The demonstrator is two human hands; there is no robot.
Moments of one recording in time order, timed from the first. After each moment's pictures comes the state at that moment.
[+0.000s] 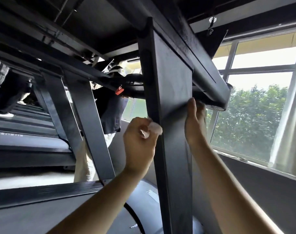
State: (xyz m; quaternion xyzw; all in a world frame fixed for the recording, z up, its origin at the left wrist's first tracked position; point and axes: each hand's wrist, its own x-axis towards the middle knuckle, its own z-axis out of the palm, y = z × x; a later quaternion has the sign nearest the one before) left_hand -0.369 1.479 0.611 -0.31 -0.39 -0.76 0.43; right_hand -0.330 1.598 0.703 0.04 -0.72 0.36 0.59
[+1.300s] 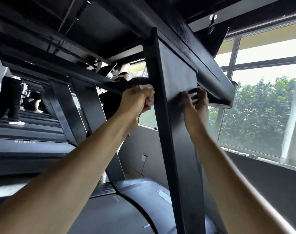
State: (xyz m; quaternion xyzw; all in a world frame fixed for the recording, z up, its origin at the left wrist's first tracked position) left_hand -0.379 1.403 0.717 -0.35 -0.39 -0.85 0.10; right_hand -0.337 1.569 0.723 0.06 -0.70 0.37 0.61
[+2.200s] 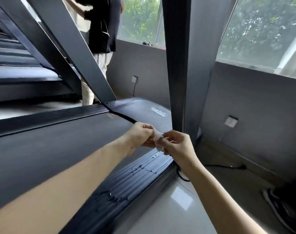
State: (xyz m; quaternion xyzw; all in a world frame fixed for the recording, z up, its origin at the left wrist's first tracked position) left_hand -0.435 1.520 0.382 -0.28 -0.65 -0.65 -0.26; right_hand -0.322 1.638 0.378 -0.14 -0.79 0.54 0.25
